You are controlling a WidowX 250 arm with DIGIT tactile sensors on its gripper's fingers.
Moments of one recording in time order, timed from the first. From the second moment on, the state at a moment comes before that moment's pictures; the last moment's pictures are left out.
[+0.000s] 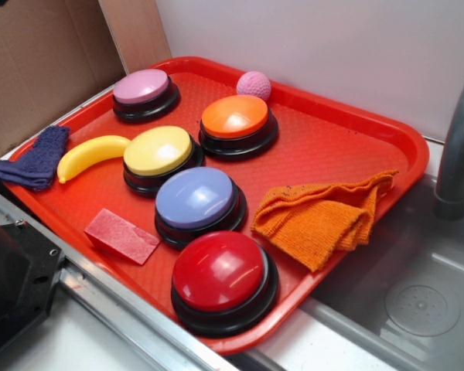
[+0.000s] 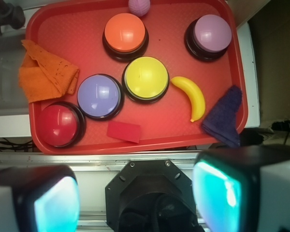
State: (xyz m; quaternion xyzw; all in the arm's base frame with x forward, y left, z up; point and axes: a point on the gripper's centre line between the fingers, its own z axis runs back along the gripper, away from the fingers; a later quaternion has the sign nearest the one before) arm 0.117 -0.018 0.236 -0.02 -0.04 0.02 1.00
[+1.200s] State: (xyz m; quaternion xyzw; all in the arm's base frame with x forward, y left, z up) arm 0.172 0.045 0.094 0.03 -0.07 -0.04 1.00
